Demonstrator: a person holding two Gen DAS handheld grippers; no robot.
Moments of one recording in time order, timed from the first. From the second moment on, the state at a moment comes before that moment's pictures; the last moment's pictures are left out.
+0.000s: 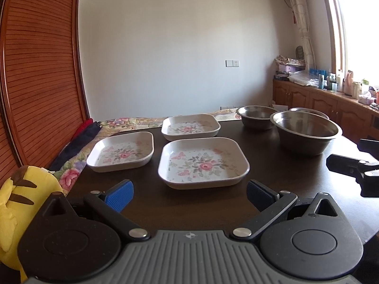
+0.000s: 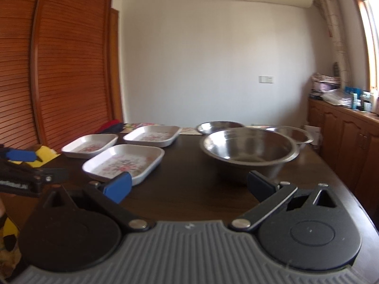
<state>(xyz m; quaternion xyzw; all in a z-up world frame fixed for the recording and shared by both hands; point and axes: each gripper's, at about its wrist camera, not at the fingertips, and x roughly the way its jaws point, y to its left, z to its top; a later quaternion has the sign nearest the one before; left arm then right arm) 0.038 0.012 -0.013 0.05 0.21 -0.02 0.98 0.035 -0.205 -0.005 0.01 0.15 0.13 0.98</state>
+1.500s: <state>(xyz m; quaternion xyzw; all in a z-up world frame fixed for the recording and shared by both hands) 0.187 0.075 -0.039 0.02 0.30 -0.09 0.95 0.172 -0.129 -0.019 -0.05 0.29 0.25 0.92</state>
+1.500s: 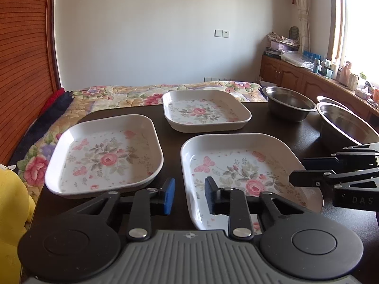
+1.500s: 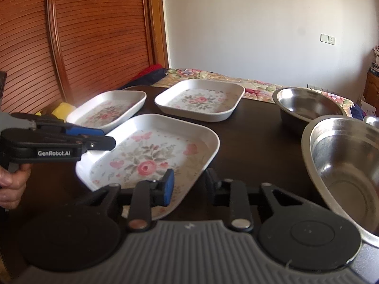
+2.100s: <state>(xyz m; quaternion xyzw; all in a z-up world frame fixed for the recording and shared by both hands) 0.187 0.072 -0.046 0.01 0.31 -0.08 0.95 0.180 -0.131 -0.026 -0.02 0.31 0.25 0.92</state>
